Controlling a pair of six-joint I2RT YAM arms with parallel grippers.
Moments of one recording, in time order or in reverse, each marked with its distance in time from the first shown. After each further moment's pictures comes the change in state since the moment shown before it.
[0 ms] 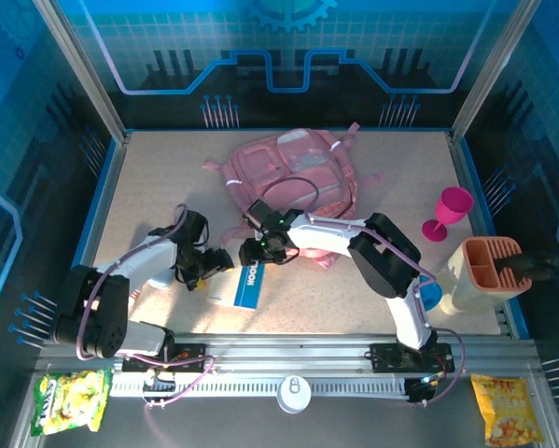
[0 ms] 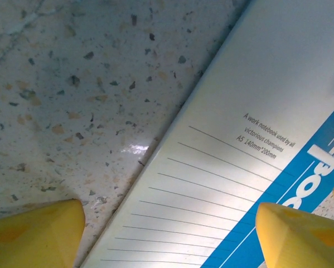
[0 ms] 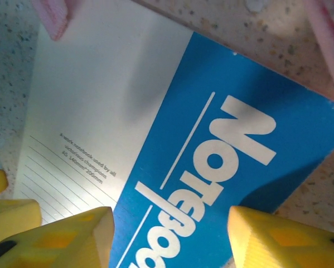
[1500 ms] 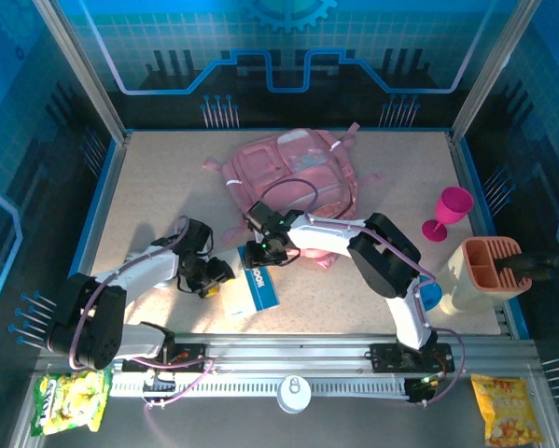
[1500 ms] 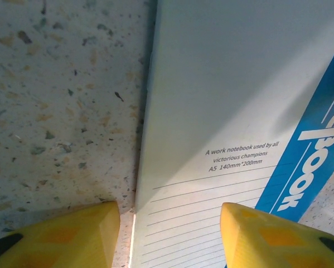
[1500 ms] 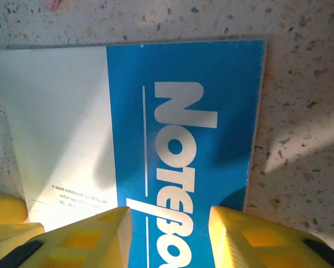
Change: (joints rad) left arm -0.061 -0.052 -0.074 0.041 0.068 -0.130; right arm 0.000 -0.006 -0.021 -0.012 -0.022 -0.029
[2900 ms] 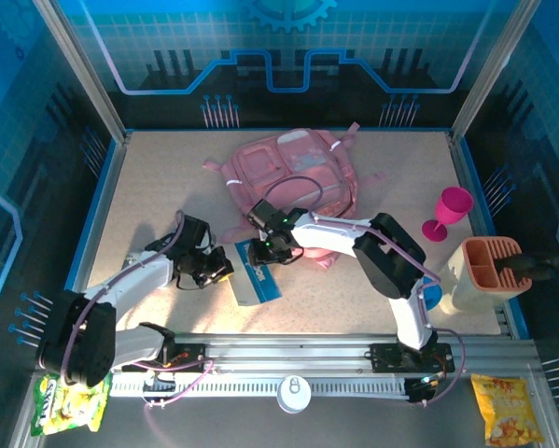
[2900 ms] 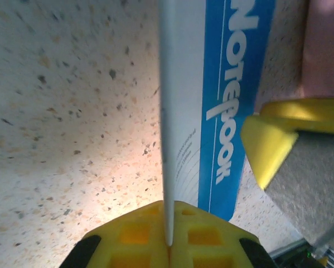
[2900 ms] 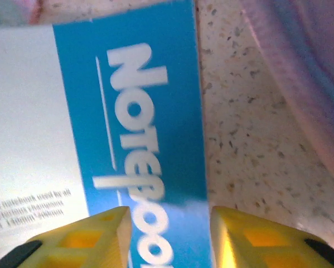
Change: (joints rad) left arm 0.003 -0.113 0.015 0.075 0.047 0.017; right arm -0.019 -0.057 -0.032 -0.023 0.049 0.003
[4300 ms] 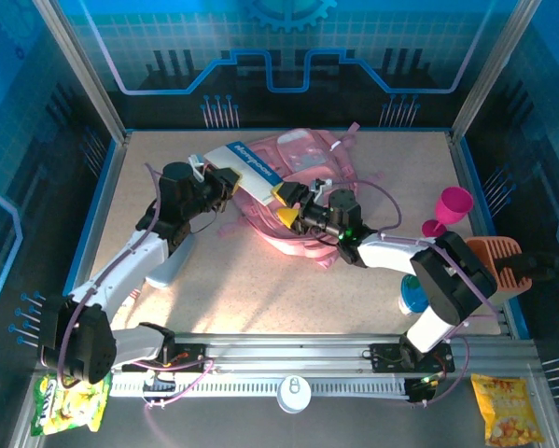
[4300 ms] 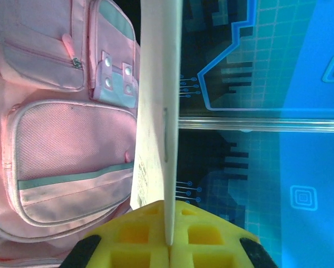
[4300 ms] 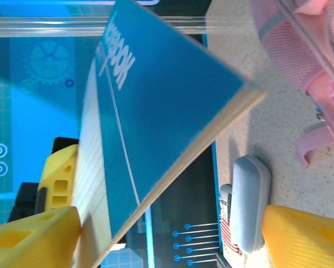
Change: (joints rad) left arm 0.014 0.029 0.275 0.624 -0.073 -0.522; right arm -0.265 -0.381 -0.635 1.338 -0.210 0.869
